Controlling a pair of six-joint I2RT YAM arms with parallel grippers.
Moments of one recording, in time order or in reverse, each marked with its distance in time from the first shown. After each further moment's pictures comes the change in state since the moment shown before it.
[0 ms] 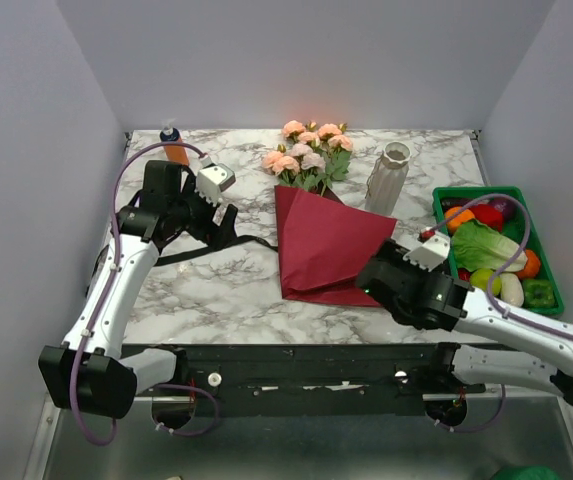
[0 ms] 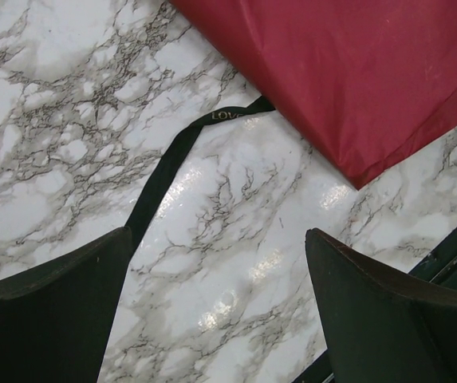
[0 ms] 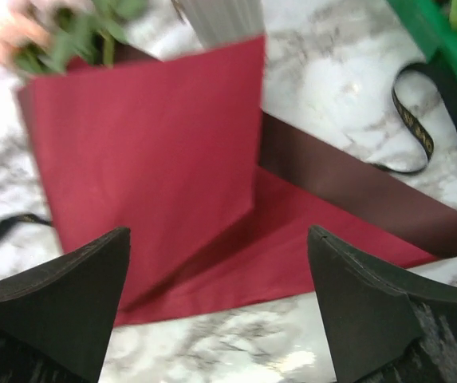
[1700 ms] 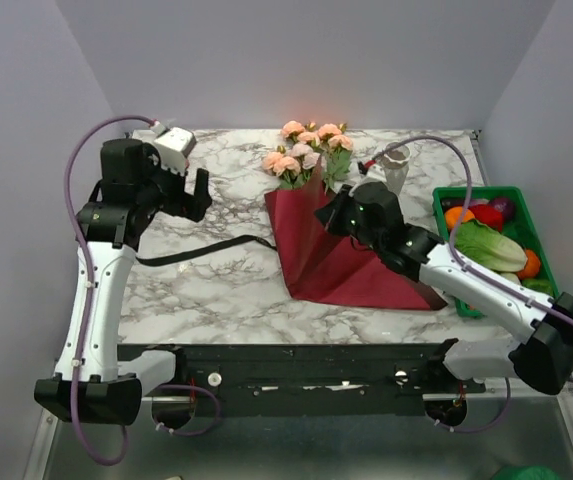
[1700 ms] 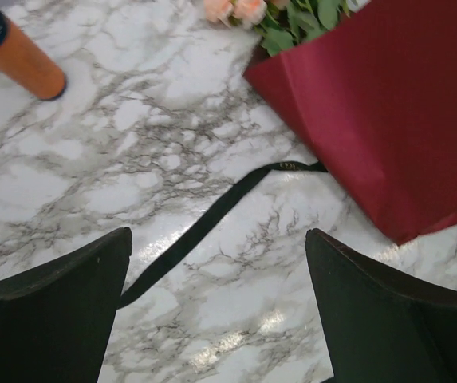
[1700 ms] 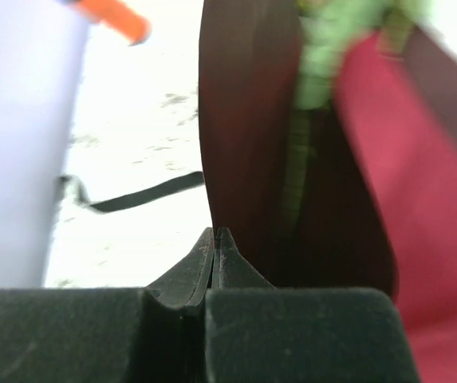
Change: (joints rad) left arm 0.089 -0.047 0.211 -0.058 -0.128 -0.133; right arm -0.385 0.245 0.093 0.870 -0.852 -0.665
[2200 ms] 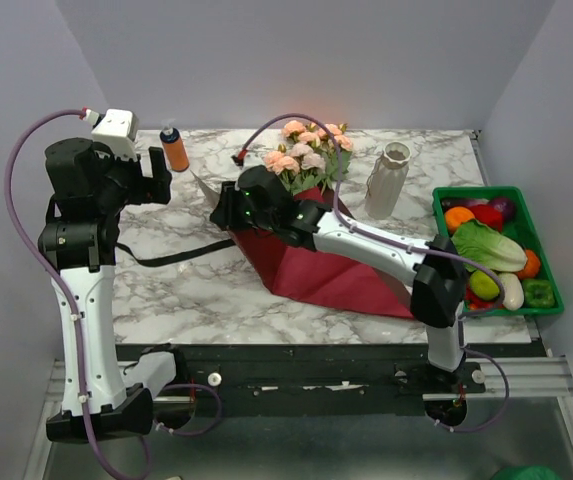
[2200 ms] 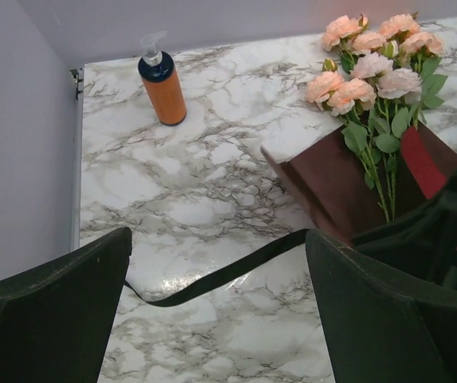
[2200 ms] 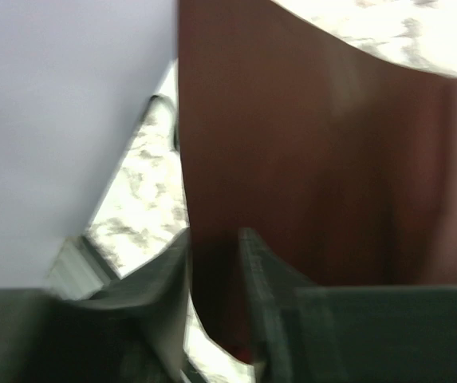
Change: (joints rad) left arm 0.215 -0.080 0.133 0.035 -0.088 -0.127; right arm 0.266 0.655 0.705 -0.069 -0.103 -0.104
